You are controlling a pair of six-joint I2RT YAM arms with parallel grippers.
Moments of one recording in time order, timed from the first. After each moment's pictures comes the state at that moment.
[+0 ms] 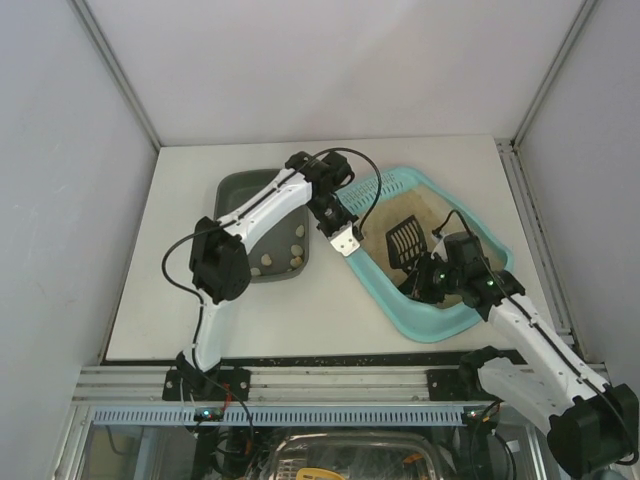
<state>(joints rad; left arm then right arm) -0.67 2.13 2.02 -1.35 0.69 1.97 0.33 0.88 0.64 -0.66 -0.42 0.66</state>
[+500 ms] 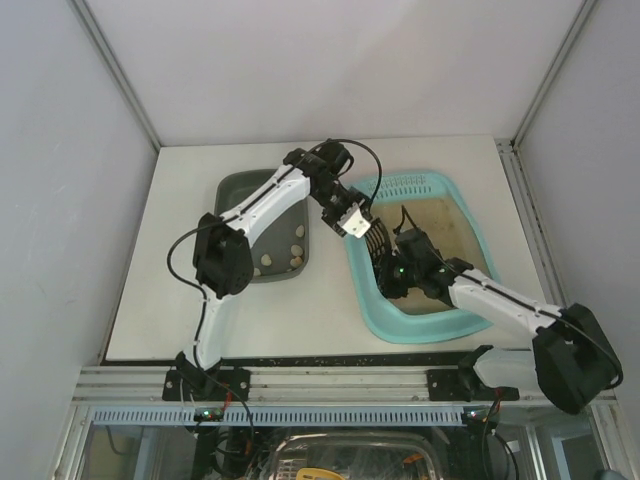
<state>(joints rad) -0.64 2.19 2.10 -1.19 0.64 1.79 0.59 1.20 0.65 -0.32 -0.28 0.85</state>
